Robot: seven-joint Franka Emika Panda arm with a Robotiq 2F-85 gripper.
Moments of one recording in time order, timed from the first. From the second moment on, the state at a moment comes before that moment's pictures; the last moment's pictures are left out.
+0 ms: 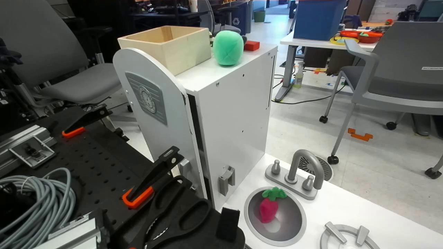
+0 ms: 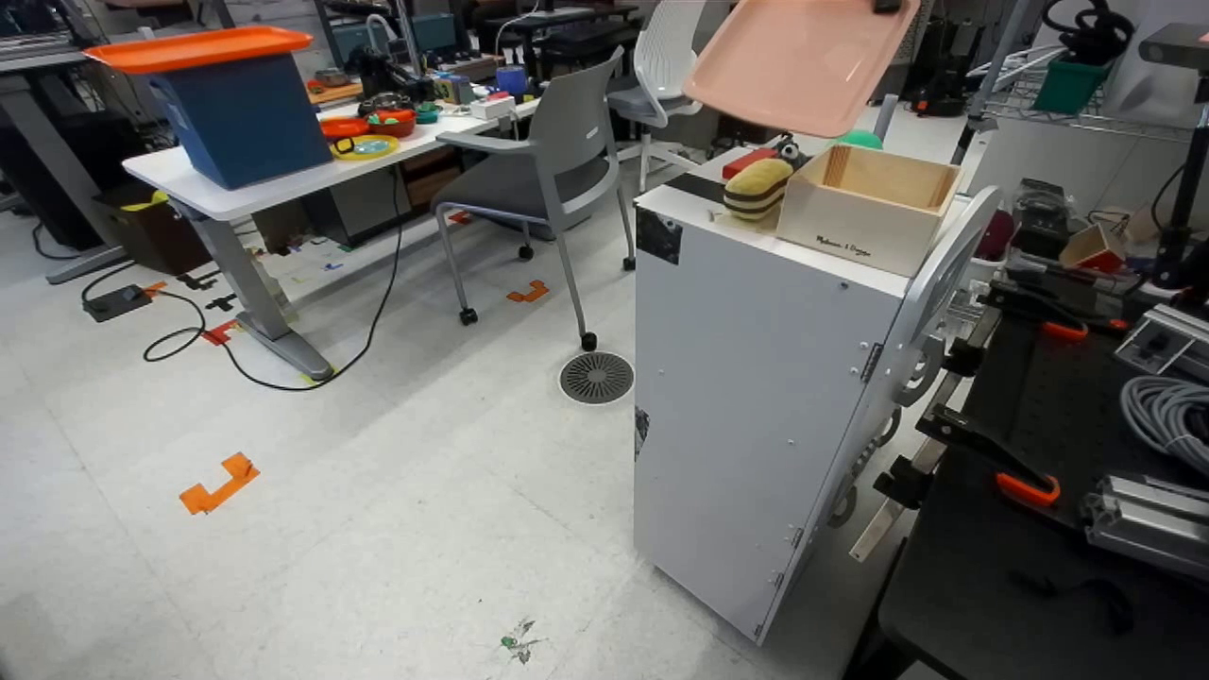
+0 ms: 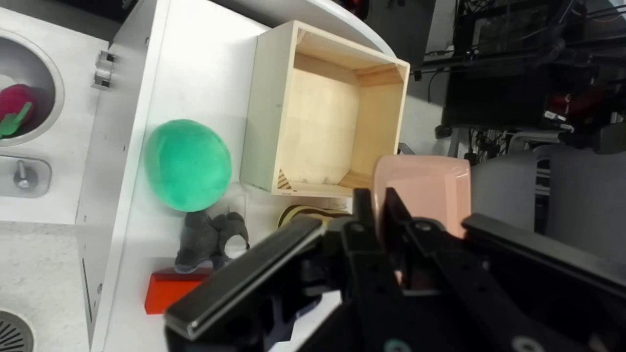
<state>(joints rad) -0.25 0.38 -0.03 -1.58 0.38 1.48 -0.68</state>
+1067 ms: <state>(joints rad) -0.19 0.11 -0.07 -1.89 0.08 1.93 -0.46</state>
